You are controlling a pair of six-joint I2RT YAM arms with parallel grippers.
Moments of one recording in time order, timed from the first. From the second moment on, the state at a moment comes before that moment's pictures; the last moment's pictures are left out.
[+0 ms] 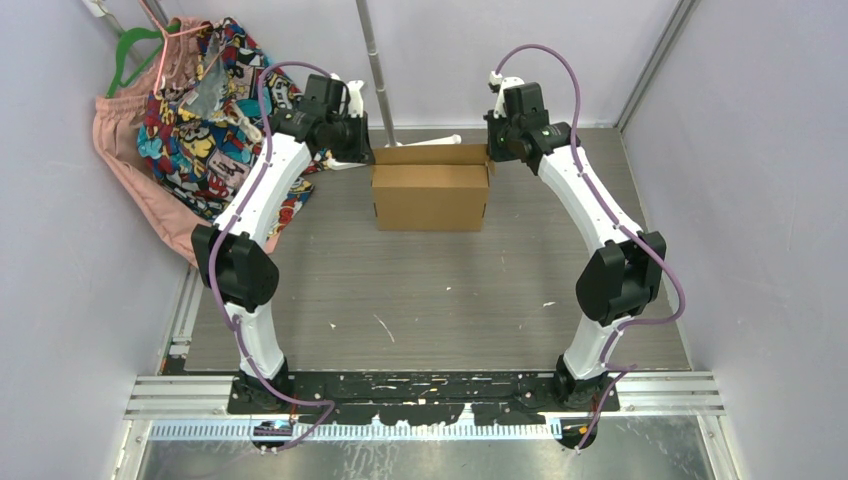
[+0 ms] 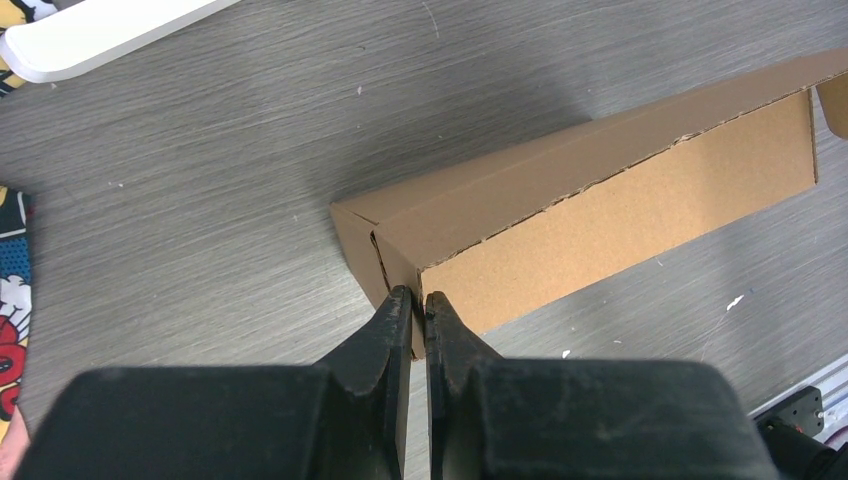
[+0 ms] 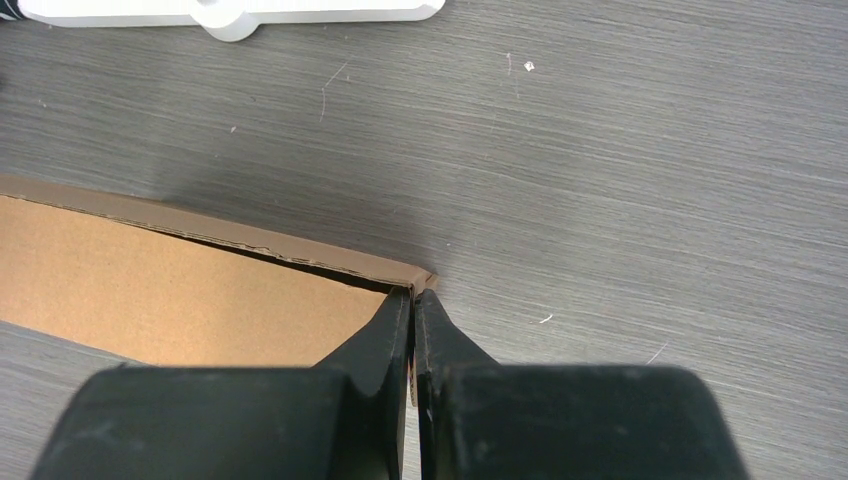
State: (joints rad) left arm -0.33 1.92 2.01 -0.89 0.24 -0.21; right arm 0.31 1.78 1.76 -0.64 0.00 0.10
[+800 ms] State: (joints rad) left arm -0.33 1.90 1.99 -0.87 0.22 -0.21; right arm 0.36 1.78 1.75 -0.63 0.14 0.19
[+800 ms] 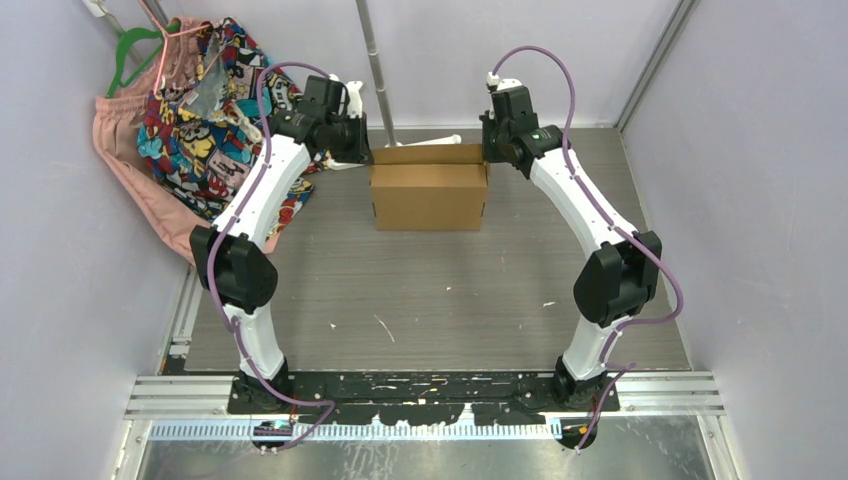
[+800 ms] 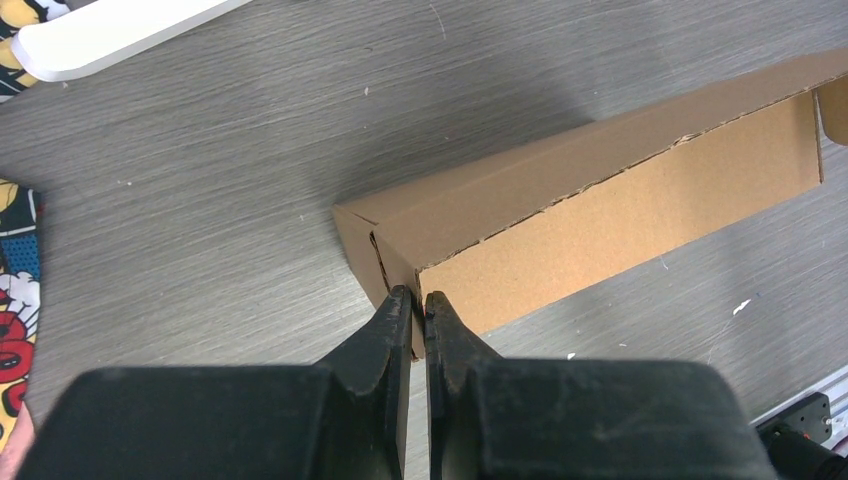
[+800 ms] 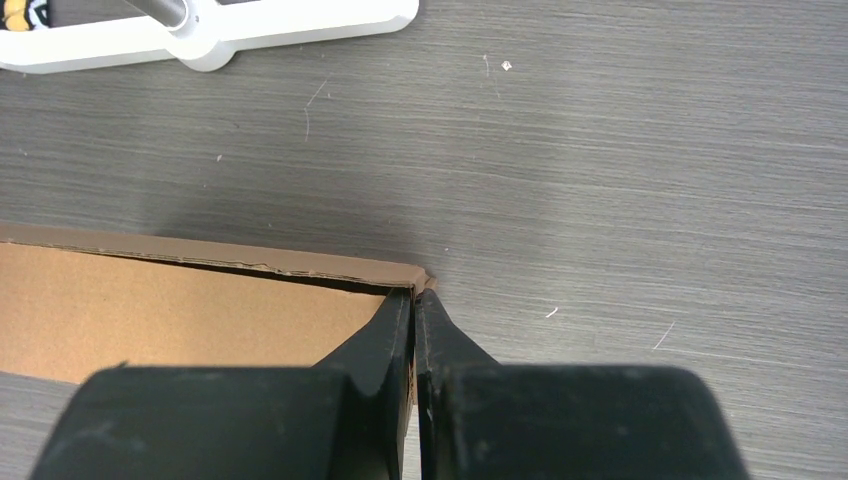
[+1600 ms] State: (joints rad) left arm -0.33 1.89 1.97 -0.86 0.22 -0.21; right arm 0.39 1.75 1.67 -0.52 0.21 0.24
